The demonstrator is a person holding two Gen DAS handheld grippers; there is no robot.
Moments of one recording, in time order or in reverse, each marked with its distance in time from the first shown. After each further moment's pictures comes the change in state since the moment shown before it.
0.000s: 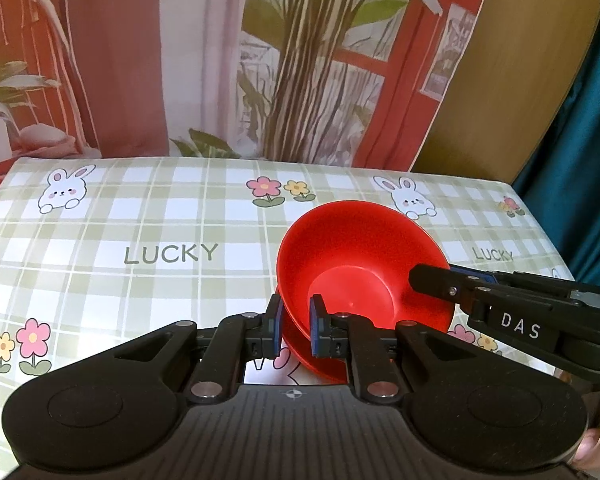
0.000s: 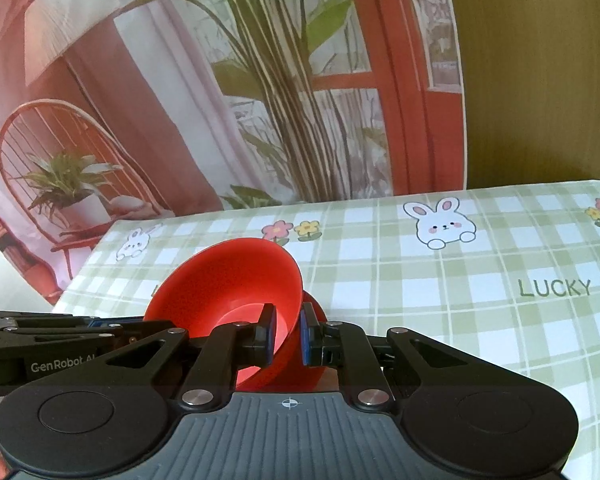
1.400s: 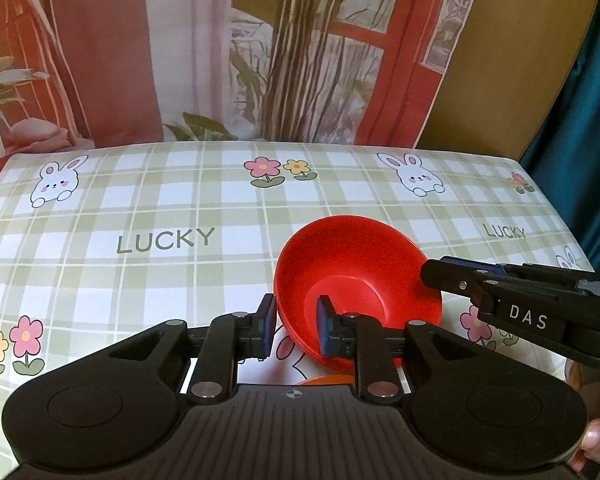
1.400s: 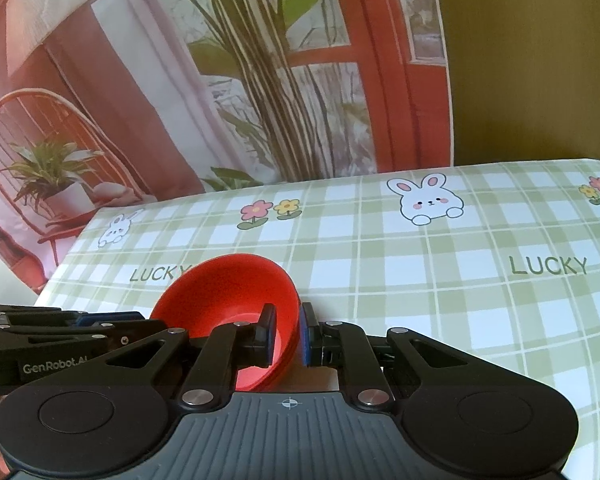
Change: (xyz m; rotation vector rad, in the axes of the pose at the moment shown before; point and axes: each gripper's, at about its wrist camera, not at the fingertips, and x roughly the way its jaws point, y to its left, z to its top) left arm 0.023 0.002 -0.003 0.033 0.042 0.012; right arm 0.011 -0.016 -0.008 0.018 0.036 -0.026
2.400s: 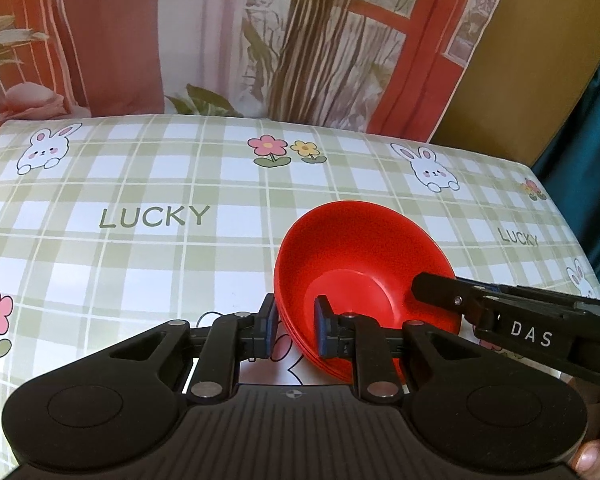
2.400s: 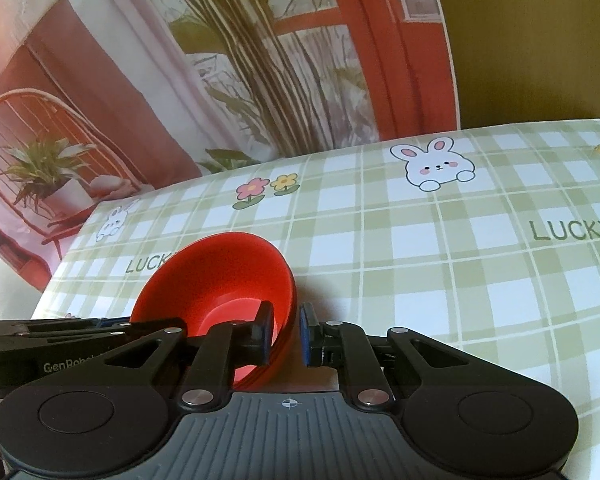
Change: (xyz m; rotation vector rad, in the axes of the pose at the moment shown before) left arm 0.028 0.007 -0.003 -0.073 0.022 -0.018; right arm 0.022 -0.007 -0.007 0.065 0.051 0.044
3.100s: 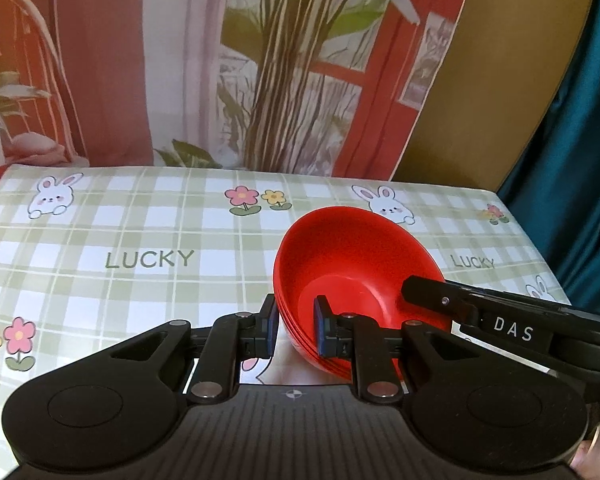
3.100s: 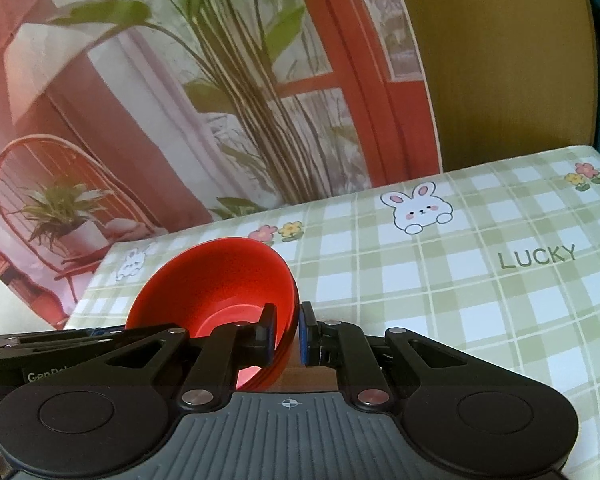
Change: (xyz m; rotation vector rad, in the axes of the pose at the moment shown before) left arm -0.062 -0.020 0.005 0.041 -0.102 -0.032; right arm -0.059 0.012 0.008 0.021 -0.117 0.006
